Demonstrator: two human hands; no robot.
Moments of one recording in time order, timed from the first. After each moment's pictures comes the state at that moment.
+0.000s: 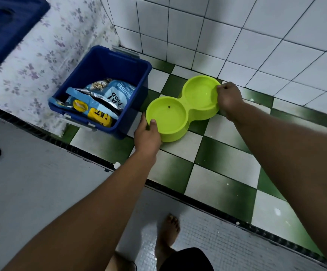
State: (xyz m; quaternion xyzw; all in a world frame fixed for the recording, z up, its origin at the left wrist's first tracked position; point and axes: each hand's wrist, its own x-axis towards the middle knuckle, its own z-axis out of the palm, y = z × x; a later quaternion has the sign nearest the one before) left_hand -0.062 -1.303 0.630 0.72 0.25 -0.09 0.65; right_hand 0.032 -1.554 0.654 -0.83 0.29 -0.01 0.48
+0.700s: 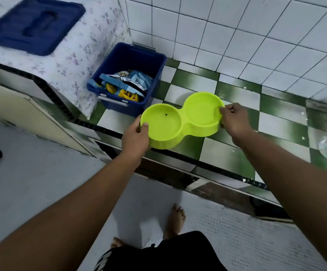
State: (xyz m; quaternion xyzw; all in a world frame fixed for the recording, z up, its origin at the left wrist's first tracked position) left_hand -0.161 -1.177 0.669 0.76 0.15 -0.11 0.62; right_hand -0.157 -1.469 0.697 -0.79 0.30 -0.08 0.53
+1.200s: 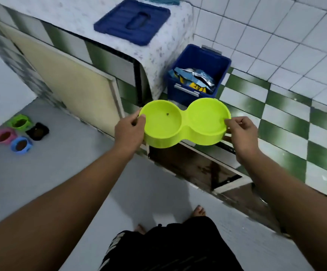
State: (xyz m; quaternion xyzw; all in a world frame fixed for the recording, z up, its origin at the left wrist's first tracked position) left_hand -0.222 -0.948 0.704 0.82 0.14 0.04 0.56; right_hand -0.230 -1.255 0.721 -0.72 0.24 -0.07 0.65
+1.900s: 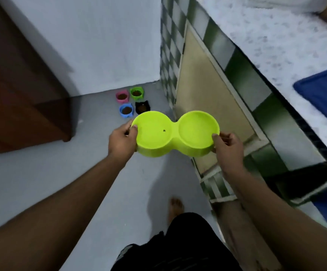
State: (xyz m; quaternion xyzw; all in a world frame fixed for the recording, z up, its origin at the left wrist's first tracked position) left_hand -0.253 -0.589 0.660 0.70 0.45 0.23 0.50; right_hand -0.068 -0.828 0.672 -0.78 -0.05 0.18 0.60
